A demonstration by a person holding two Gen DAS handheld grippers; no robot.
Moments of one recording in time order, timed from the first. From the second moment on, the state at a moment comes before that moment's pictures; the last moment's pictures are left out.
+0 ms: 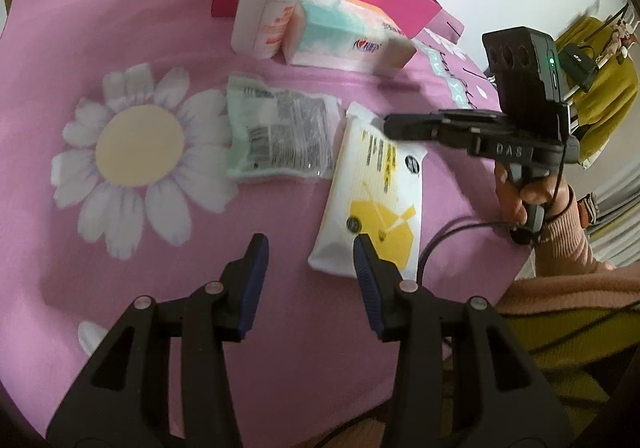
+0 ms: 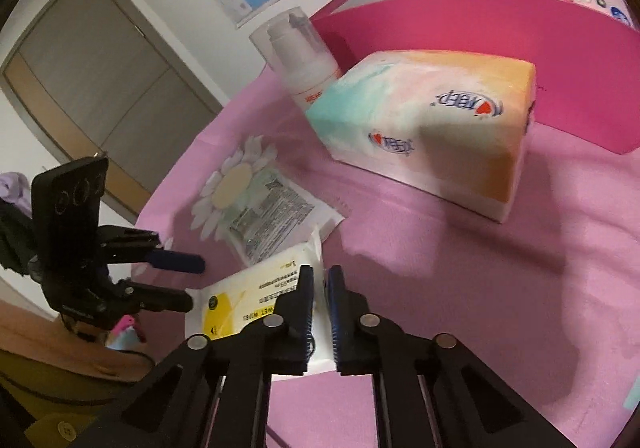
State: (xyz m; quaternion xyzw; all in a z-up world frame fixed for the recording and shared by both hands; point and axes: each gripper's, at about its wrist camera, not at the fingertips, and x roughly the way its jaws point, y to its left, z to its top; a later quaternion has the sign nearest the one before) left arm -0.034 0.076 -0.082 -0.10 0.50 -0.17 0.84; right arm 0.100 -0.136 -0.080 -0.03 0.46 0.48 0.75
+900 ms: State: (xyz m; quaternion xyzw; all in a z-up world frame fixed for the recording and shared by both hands) left arm -0.002 0.029 -0.086 -0.09 0.51 -0.22 0.83; right arm 0.097 -0.174 -0.082 0.04 0.47 0.45 0.76
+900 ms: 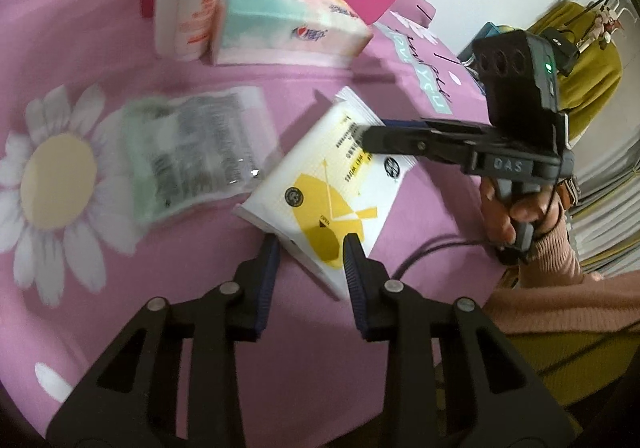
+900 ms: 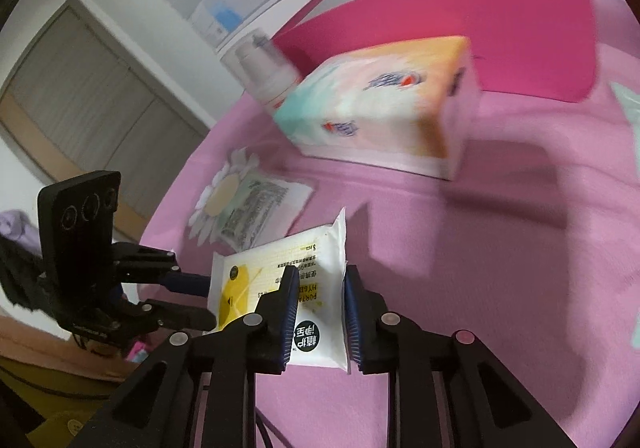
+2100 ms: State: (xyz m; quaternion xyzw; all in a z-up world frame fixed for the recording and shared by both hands) left arm 0.077 0.001 0.022 -0.02 0.38 -0.22 0.90; right arm 0.132 -0.210 0.019 0.11 0.33 0.40 0.85
